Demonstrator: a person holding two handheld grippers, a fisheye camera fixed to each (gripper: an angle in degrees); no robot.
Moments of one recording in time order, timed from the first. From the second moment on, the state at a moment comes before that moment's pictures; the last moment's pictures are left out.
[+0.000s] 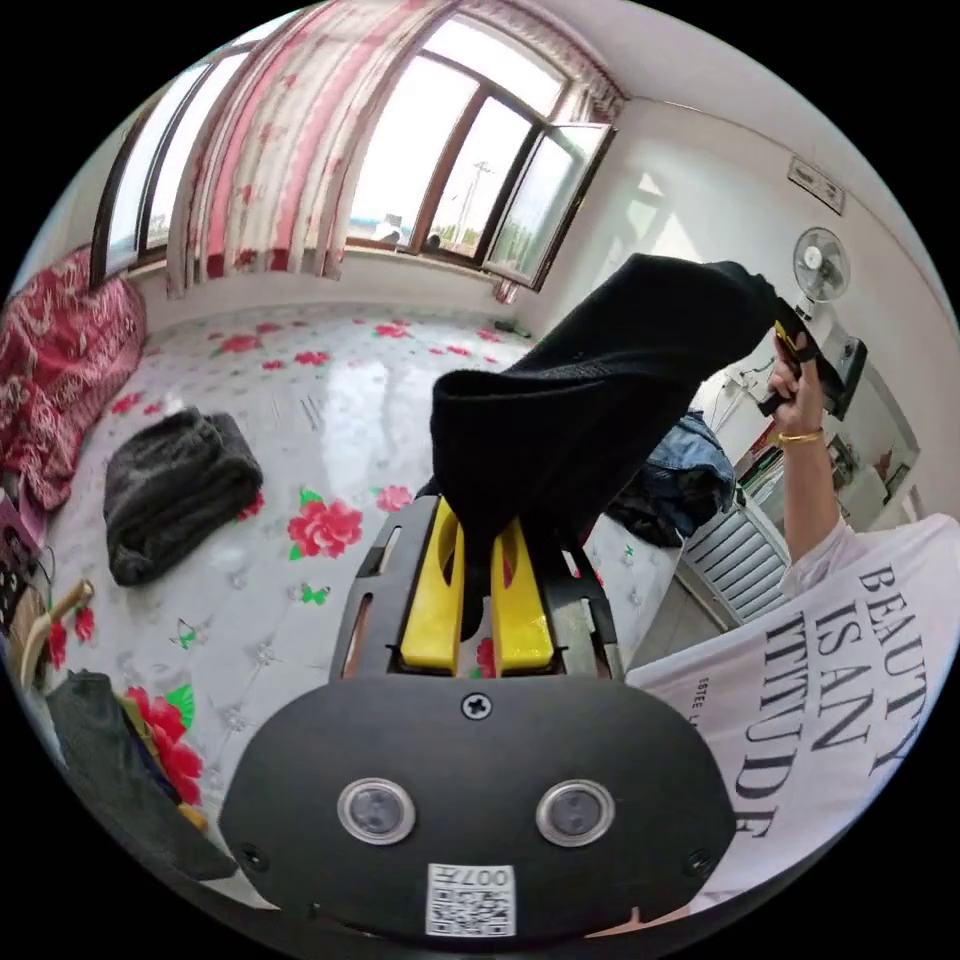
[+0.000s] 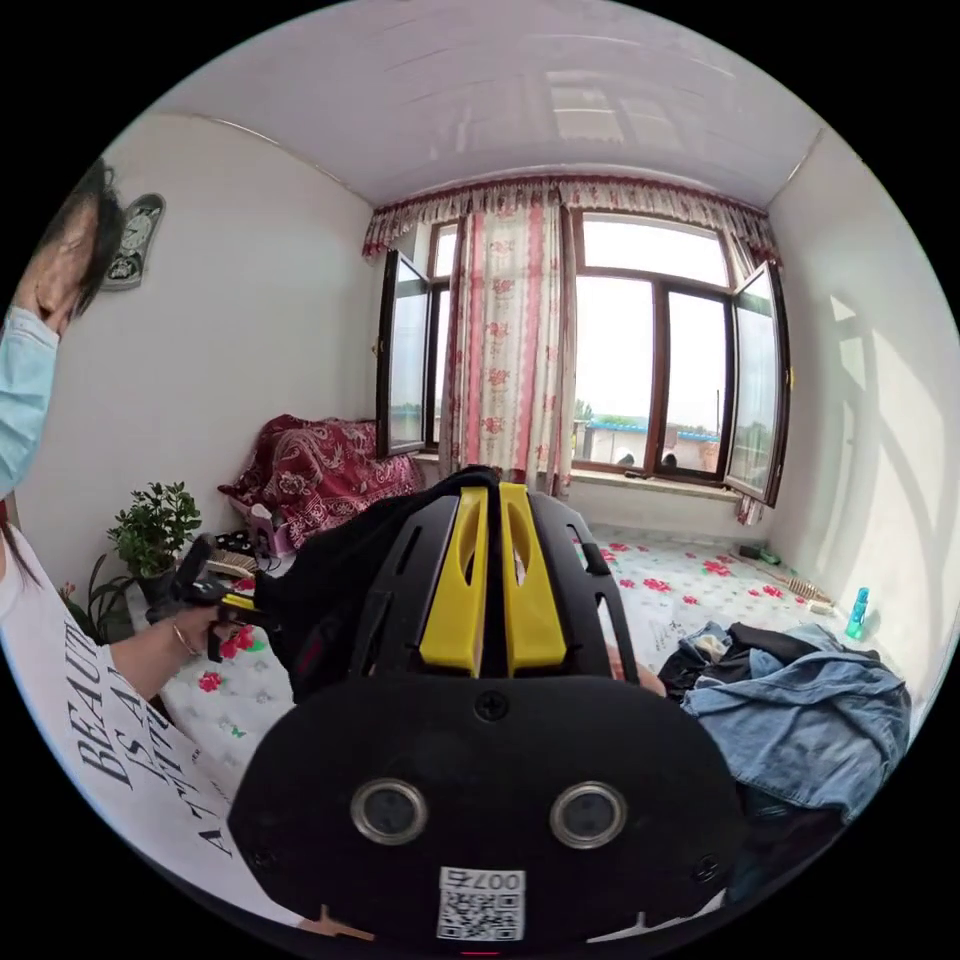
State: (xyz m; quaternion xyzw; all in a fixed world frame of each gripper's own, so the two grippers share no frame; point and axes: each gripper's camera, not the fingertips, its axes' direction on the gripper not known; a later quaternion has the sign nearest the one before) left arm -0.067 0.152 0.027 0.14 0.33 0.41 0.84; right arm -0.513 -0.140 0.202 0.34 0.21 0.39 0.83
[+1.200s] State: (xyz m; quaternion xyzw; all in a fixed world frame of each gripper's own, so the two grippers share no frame) left arm -0.039 0.463 -0.393 0.56 0.05 0.38 0.74; right arm -0.636 -0.079 -0.018 0.42 0.26 0.37 0.79
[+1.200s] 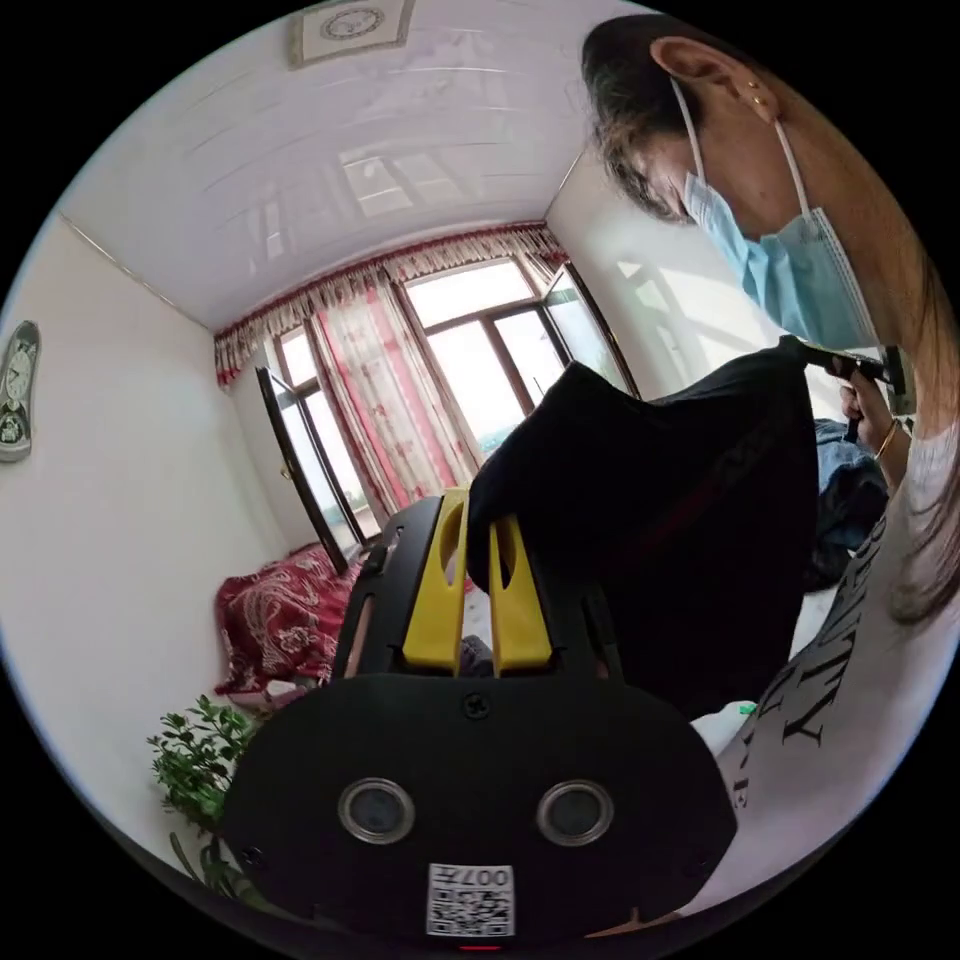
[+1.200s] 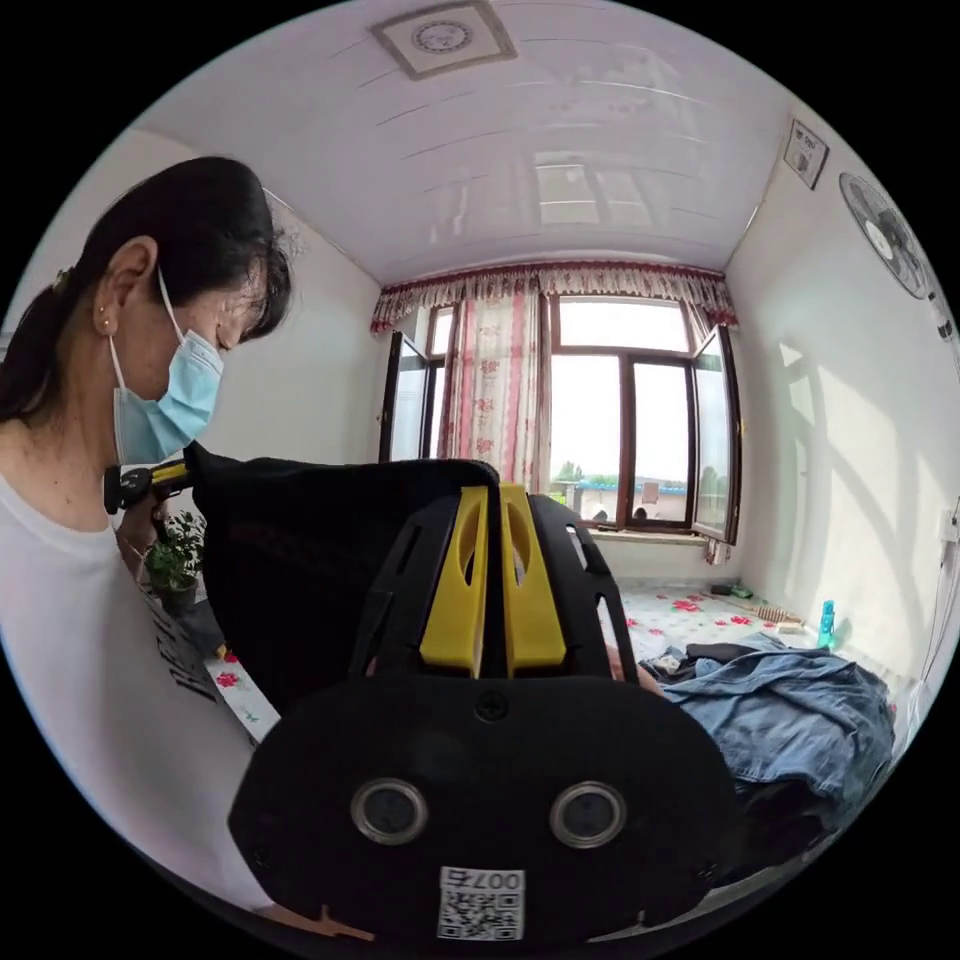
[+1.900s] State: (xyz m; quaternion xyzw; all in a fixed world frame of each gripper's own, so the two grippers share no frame) left arm -0.017 0.259 0.239 -0.06 0.05 0.20 0.98; right arm -0.332 0.031 0.397 0.00 -0.06 0.61 0.79
